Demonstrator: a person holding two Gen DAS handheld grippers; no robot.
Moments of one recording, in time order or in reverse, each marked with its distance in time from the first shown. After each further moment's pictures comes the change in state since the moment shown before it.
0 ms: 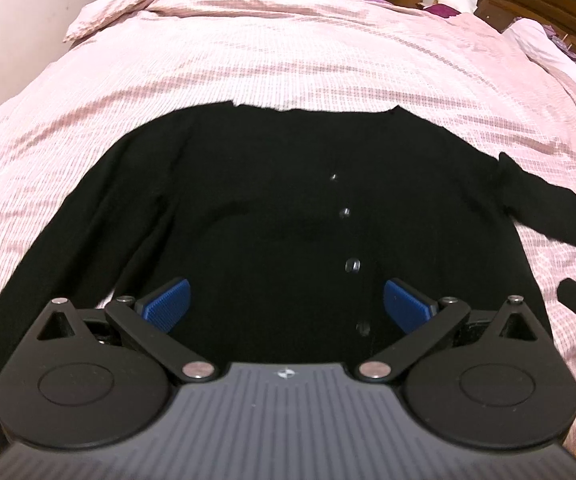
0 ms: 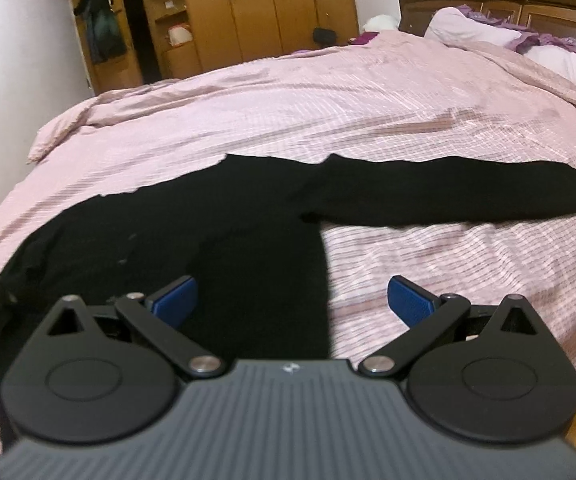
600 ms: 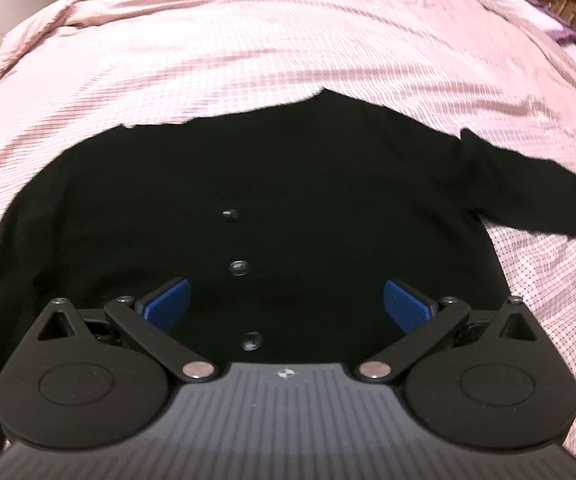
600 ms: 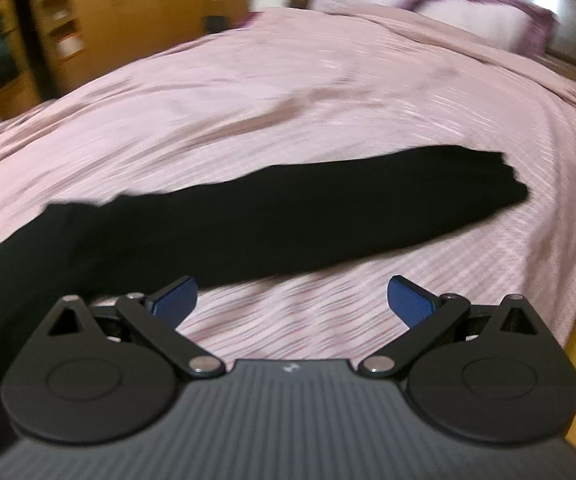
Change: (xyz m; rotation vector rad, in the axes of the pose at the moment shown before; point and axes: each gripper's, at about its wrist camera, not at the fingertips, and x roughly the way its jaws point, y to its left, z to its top) left arm 0.081 -0.090 0.053 0.159 0.079 -0.076; right arm 0.073 -0.164 0.044 0.196 0.052 -0.260
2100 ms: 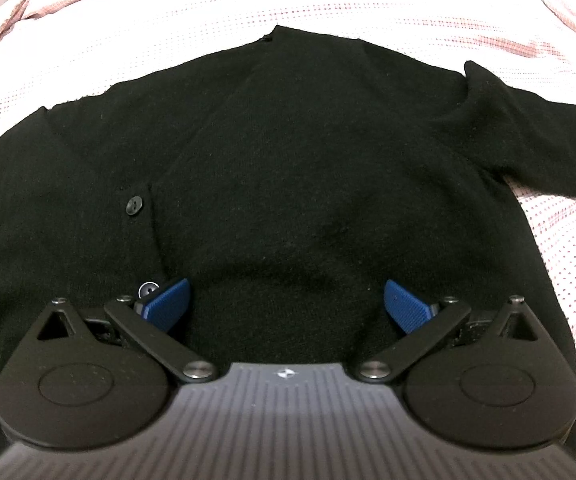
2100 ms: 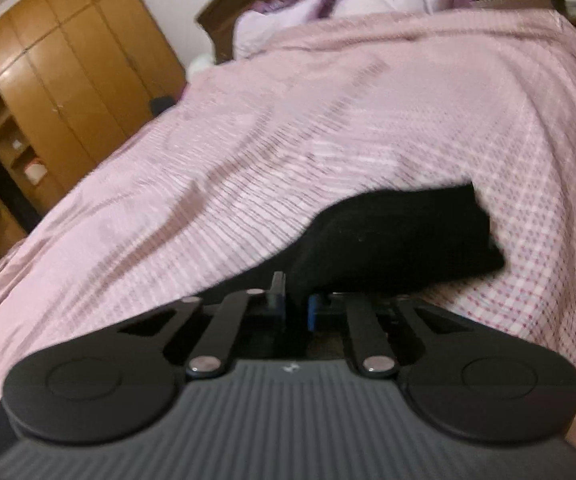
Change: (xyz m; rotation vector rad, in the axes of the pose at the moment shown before) left arm 0.086 -0.039 -0.005 0.064 0.096 -0.002; right arm 0.079 -0.098 0.046 0.321 -0.164 0.076
